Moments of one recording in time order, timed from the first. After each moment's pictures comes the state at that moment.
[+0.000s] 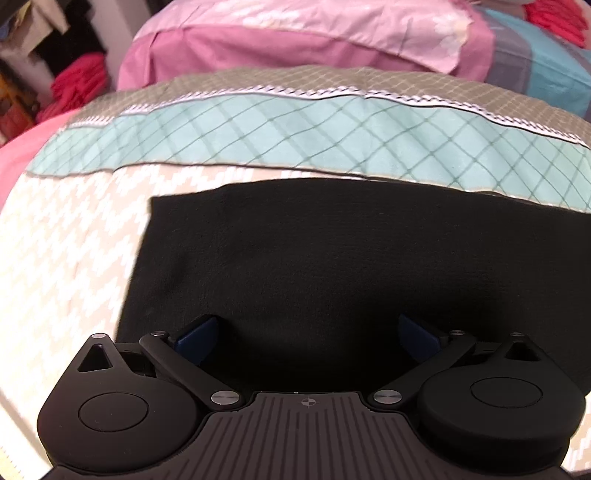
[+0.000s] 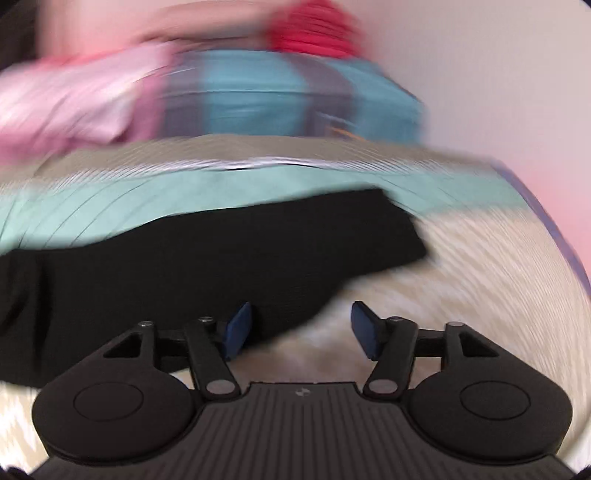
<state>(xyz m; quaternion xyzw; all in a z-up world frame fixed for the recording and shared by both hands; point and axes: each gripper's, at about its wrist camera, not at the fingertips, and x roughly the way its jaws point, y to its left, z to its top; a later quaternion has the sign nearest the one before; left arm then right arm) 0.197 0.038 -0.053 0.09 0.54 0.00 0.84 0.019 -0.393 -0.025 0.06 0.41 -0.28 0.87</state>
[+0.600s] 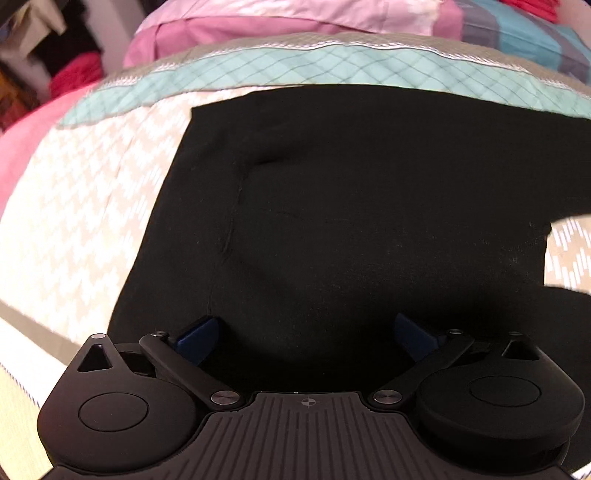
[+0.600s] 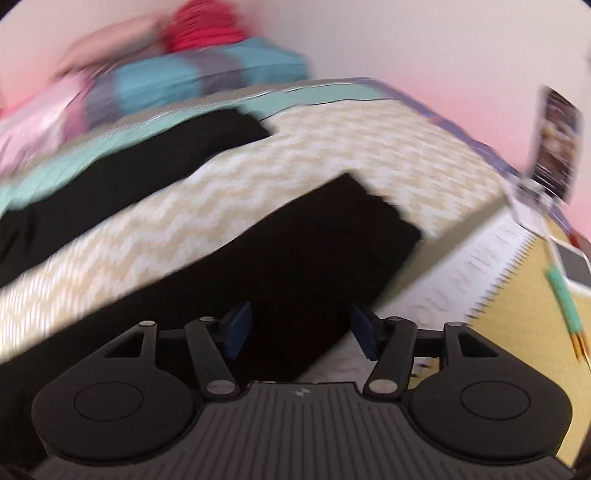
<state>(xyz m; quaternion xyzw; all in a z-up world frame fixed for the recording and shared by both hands) 0.077 0.065 -0.054 0.12 0.53 -0.03 0.84 -0.147 -0.362 -0.023 0.14 0.38 -0.39 0.83</state>
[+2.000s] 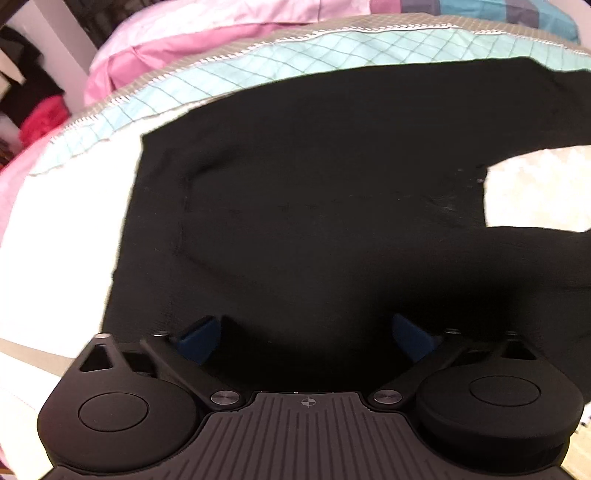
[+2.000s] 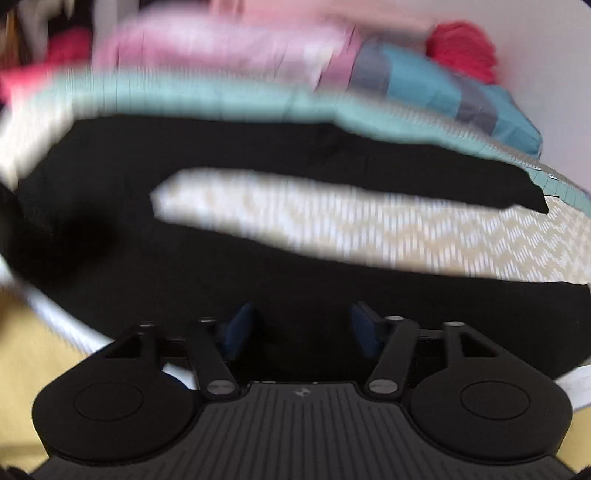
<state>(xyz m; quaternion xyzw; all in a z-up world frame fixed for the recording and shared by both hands) 0.057 0.025 -0.051 0.20 0.53 -0.07 0.82 -0.101 -0.160 -0.019 -0.06 0.48 -0.06 0.87</state>
